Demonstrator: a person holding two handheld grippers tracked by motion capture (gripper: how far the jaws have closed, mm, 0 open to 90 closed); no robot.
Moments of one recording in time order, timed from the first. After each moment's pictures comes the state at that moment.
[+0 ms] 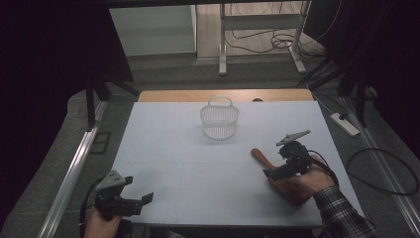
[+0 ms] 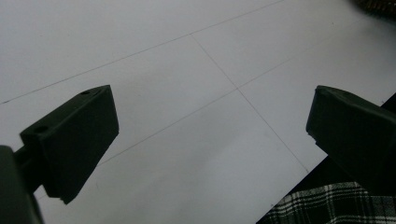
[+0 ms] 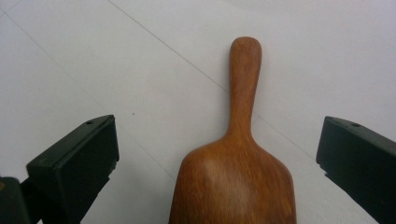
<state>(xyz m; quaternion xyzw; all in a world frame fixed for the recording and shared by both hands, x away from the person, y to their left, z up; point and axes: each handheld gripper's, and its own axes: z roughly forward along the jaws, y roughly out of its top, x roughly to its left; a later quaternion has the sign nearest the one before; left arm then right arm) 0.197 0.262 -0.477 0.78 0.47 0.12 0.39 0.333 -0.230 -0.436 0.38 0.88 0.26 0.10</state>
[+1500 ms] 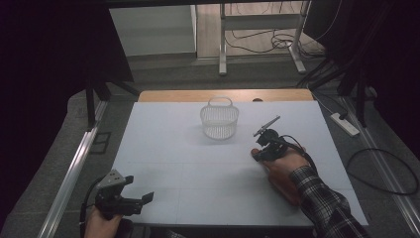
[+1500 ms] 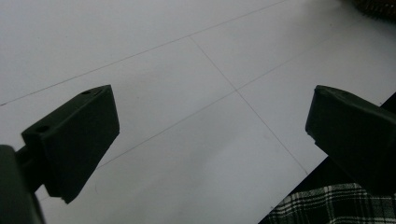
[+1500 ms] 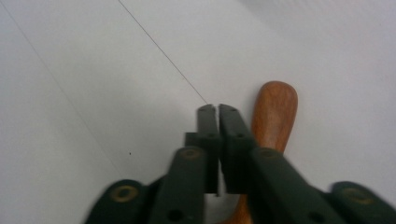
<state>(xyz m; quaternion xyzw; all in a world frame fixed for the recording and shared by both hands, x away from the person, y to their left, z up) 0.199 0.262 -0.477 0.78 0.46 0.12 0.40 0.387 -0.183 -0.451 0.32 0.92 0.22 0.04</state>
